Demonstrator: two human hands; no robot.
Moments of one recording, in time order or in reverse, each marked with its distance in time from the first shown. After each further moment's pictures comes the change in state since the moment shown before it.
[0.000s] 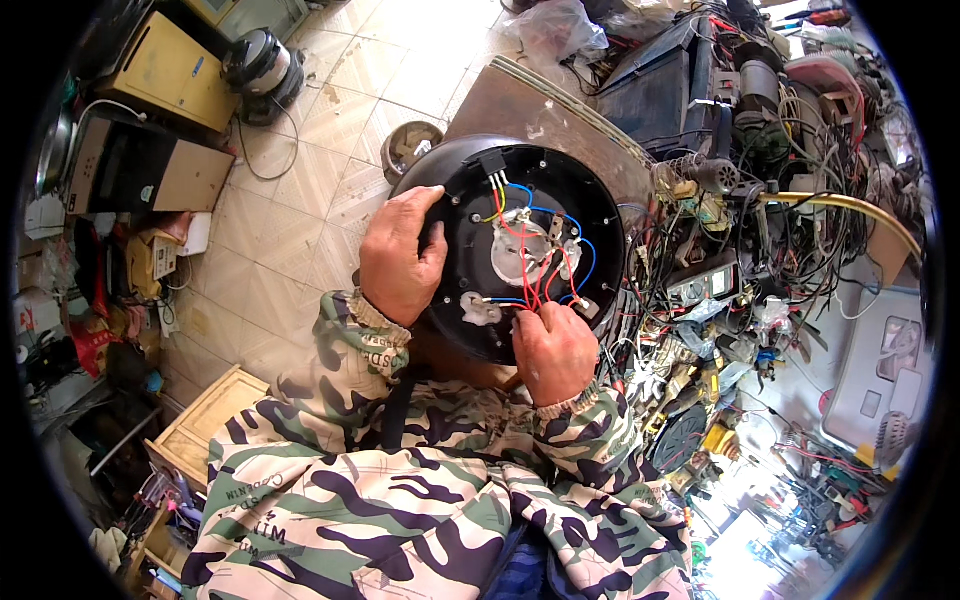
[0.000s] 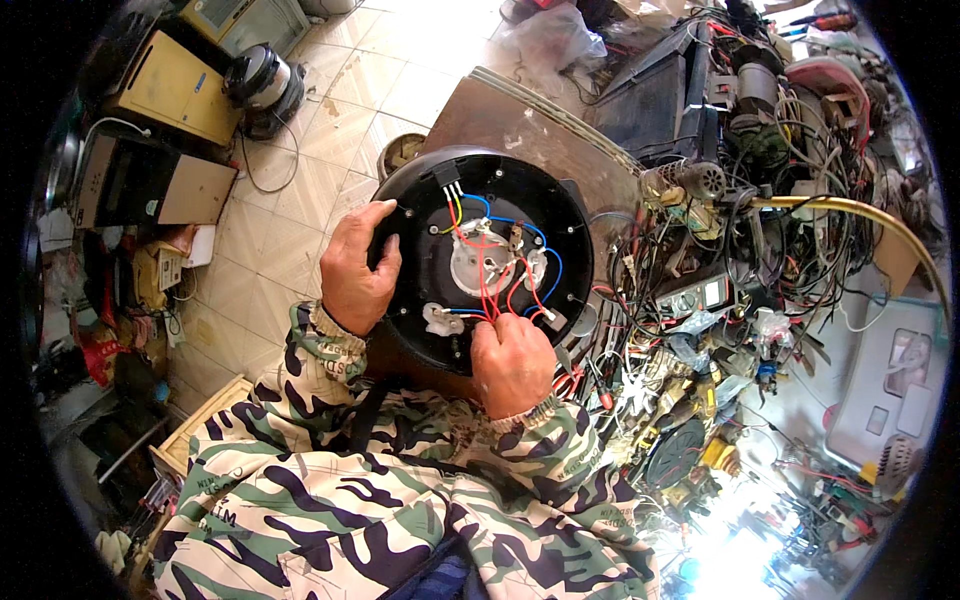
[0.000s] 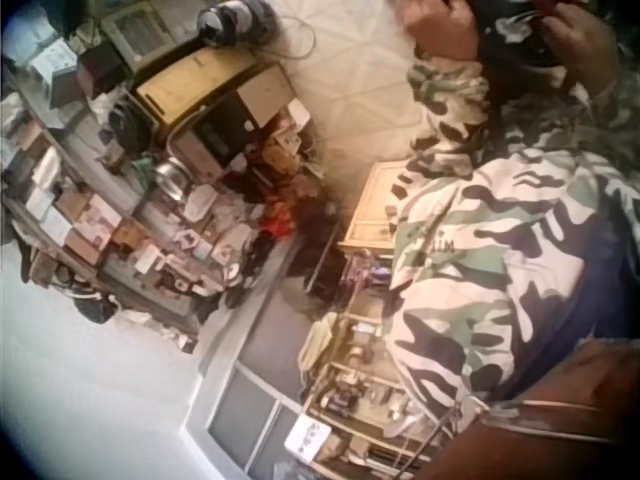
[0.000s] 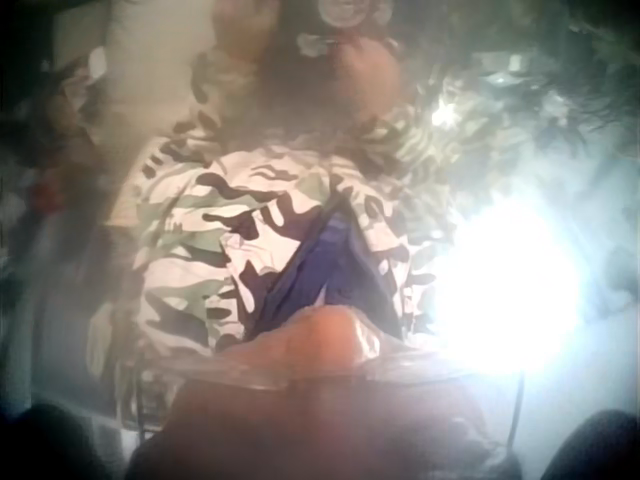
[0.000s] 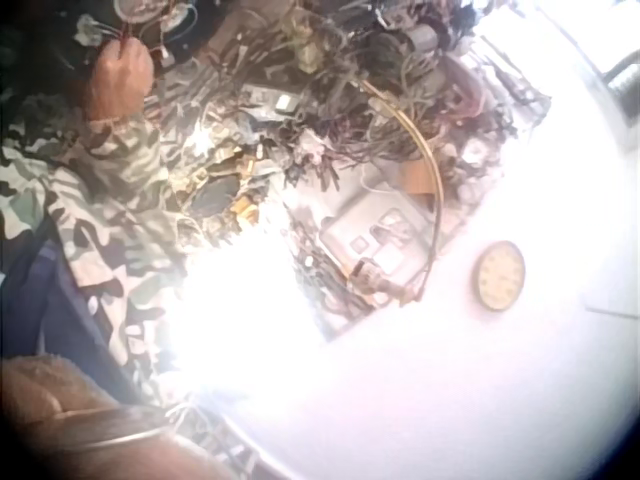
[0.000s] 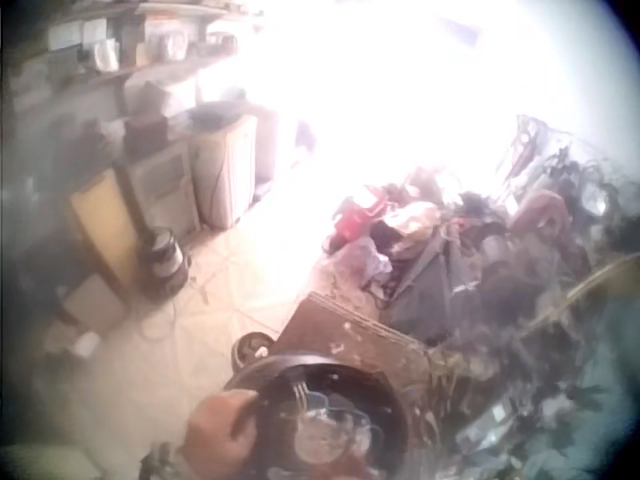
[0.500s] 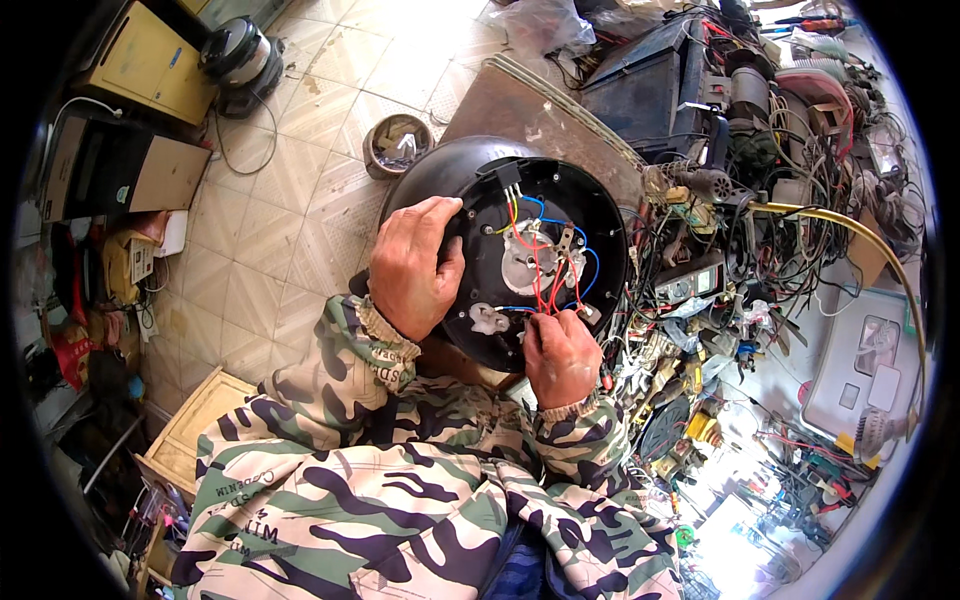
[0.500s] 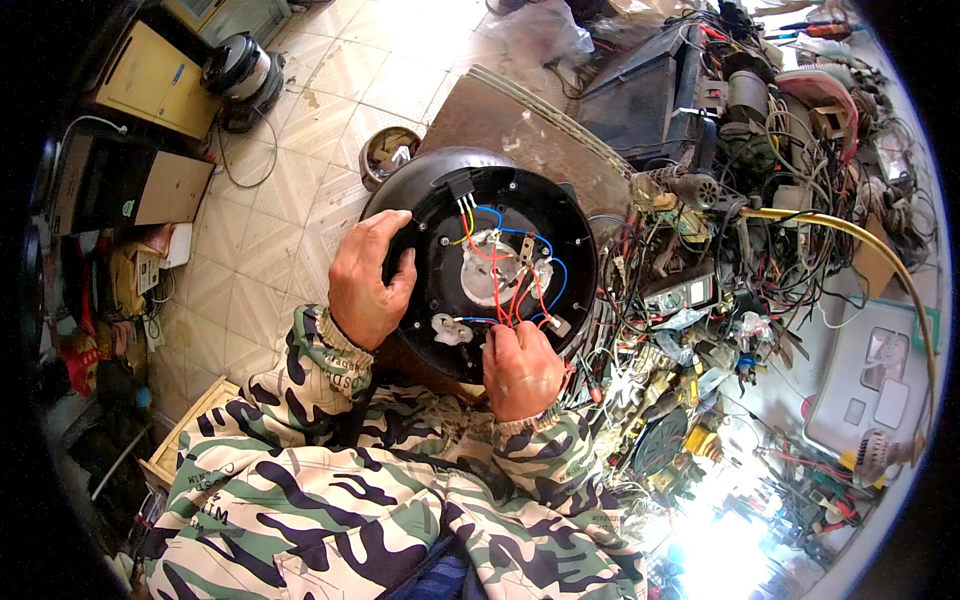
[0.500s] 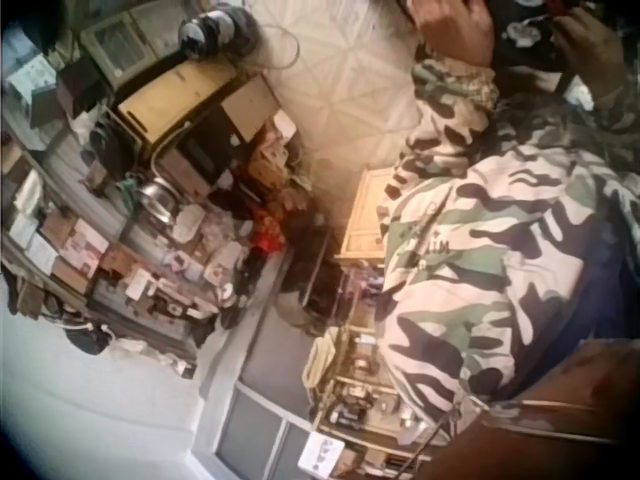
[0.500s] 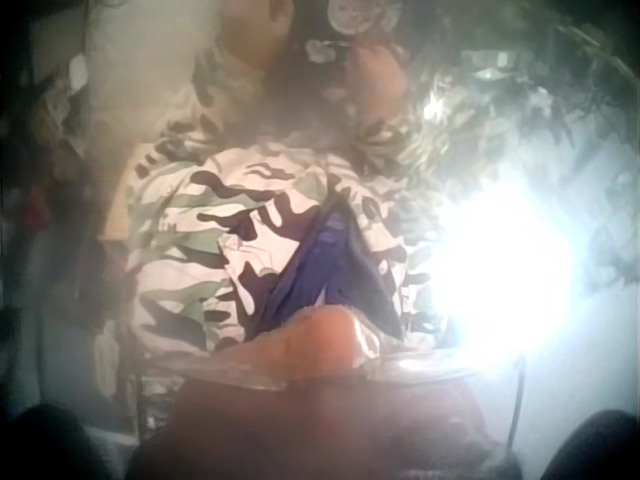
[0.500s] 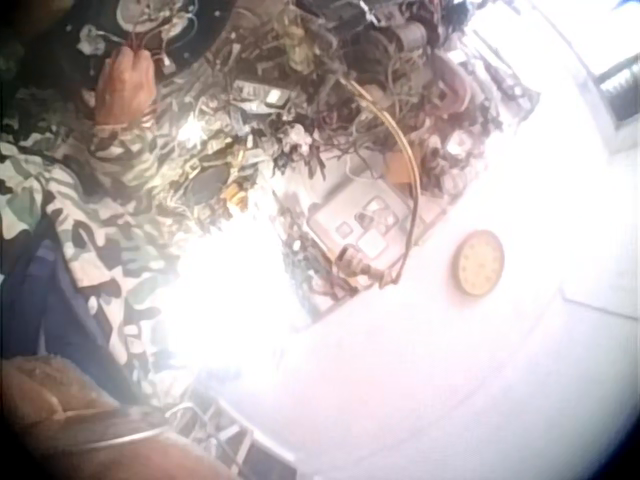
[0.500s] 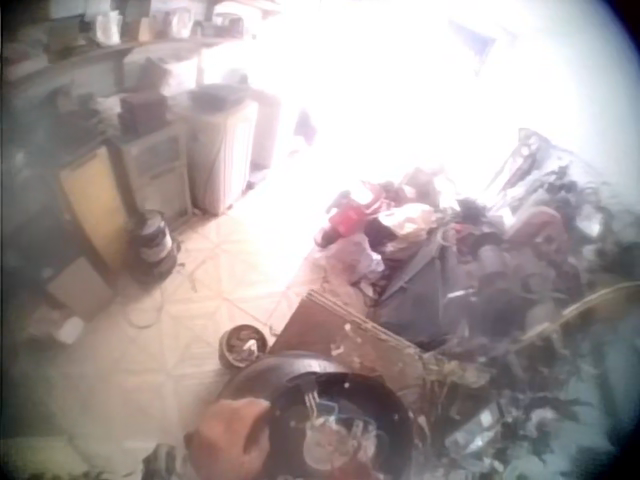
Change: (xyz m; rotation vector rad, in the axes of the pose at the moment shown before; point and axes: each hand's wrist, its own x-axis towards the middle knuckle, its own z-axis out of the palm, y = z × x) left_hand 0.003 -0.004 -0.004 -0.055 -0.053 -0.002; right_hand 0.002 -0.013 0.003 0.039 0.036 0.211
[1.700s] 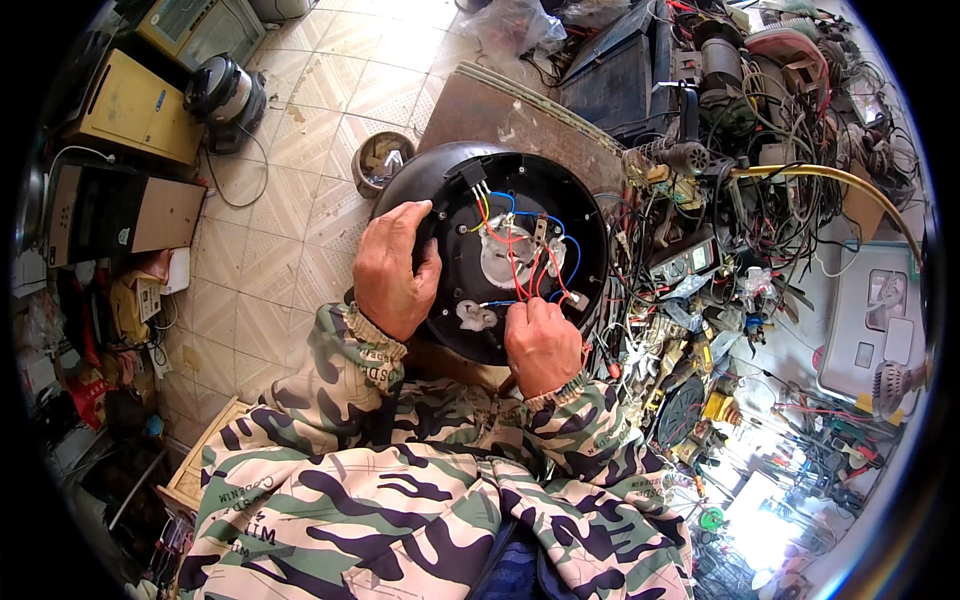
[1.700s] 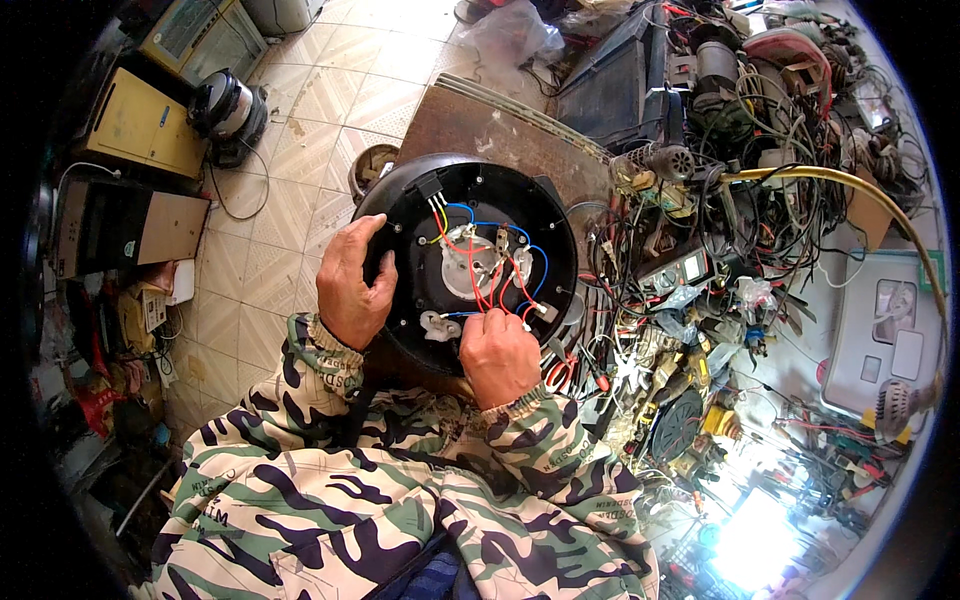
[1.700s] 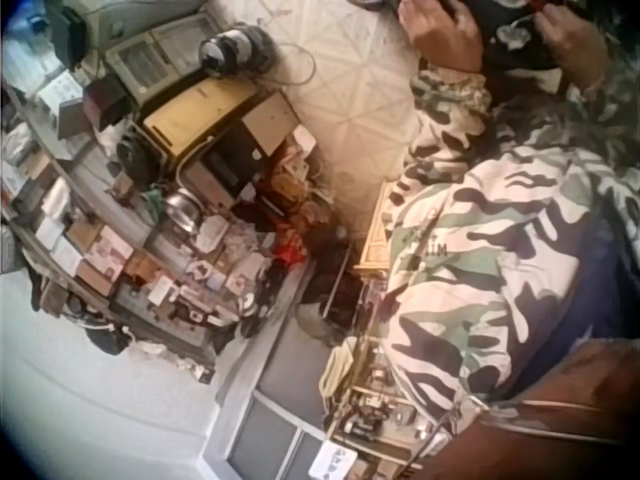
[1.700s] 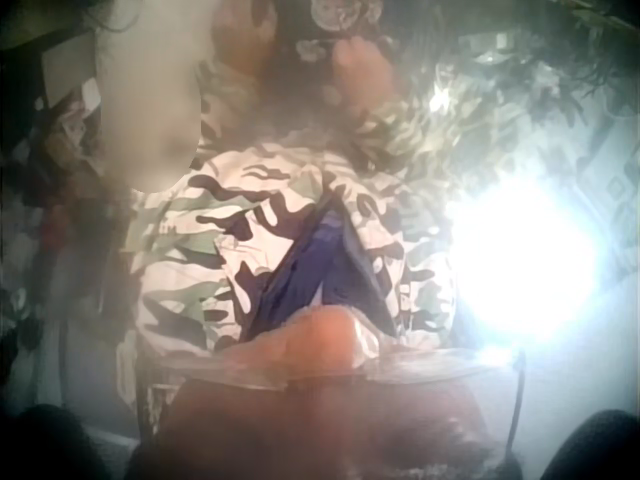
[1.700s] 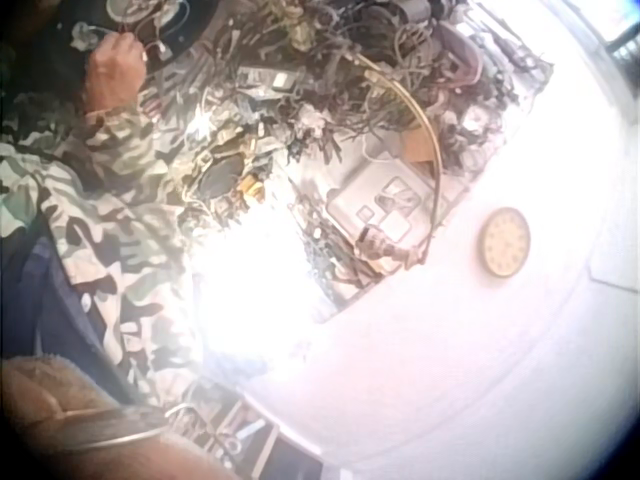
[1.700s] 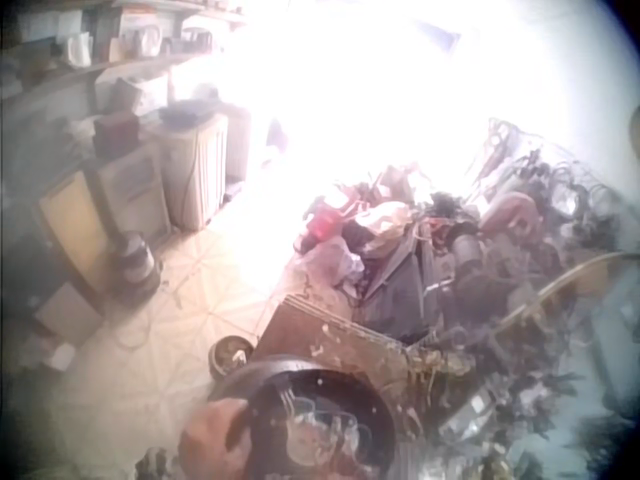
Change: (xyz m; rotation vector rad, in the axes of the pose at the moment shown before) left_hand 0.001 0.002 0.001 0.019 -0.014 0.044; right_hand 0.000 -0.003 0.005 -0.379 -0.115 -0.148
